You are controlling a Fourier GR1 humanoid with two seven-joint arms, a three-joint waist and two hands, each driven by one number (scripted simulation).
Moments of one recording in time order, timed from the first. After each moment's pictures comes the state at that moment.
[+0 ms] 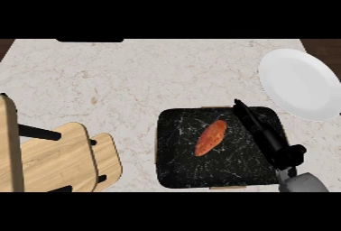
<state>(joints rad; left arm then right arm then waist) 0.04 0.51 0.01 -1.59 0.10 0.43 0.15 -0.11 -0.37 0.33 -1.40 -0.26 0.09 -0.20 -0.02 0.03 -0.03</state>
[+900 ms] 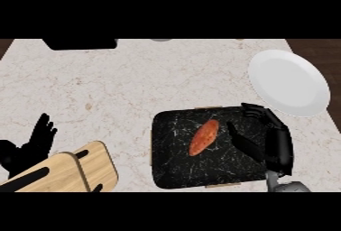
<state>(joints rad) 0.12 0.34 -0.03 -1.55 0.21 0.31 0.14 -0.04 -0.20 0.25 -1.54 -0.01 -0.52 -0.17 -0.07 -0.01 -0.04</state>
